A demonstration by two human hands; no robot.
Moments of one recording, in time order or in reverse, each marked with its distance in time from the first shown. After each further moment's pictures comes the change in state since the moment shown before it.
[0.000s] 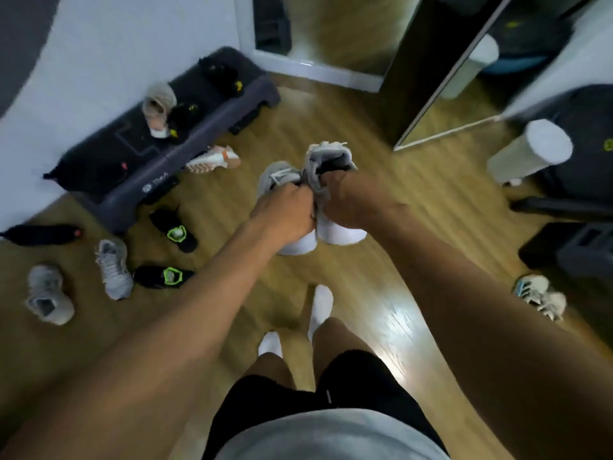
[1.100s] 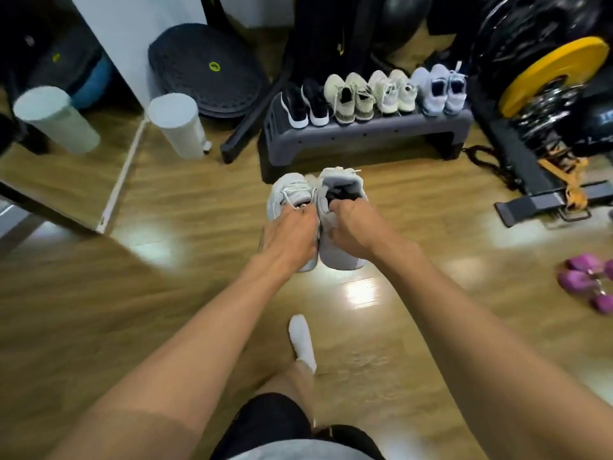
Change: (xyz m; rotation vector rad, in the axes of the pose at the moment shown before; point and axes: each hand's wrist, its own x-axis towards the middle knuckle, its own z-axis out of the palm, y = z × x) left_hand -0.035 0.719 0.224 0.346 -0.265 0.945; right_hand -0.573 0.499 0.052 0.237 0.329 1.052
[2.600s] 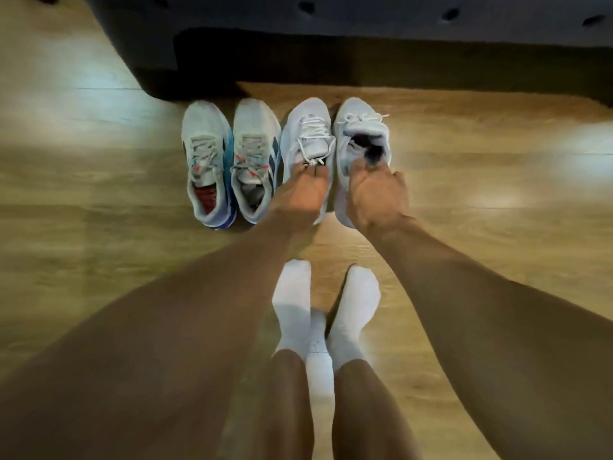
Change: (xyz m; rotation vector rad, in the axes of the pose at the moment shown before) left_hand 0.695 -0.018 0.489 -0.183 -0.357 -0.164; right_hand 0.529 0.461 0.424 -0.095 -0.510 0.147
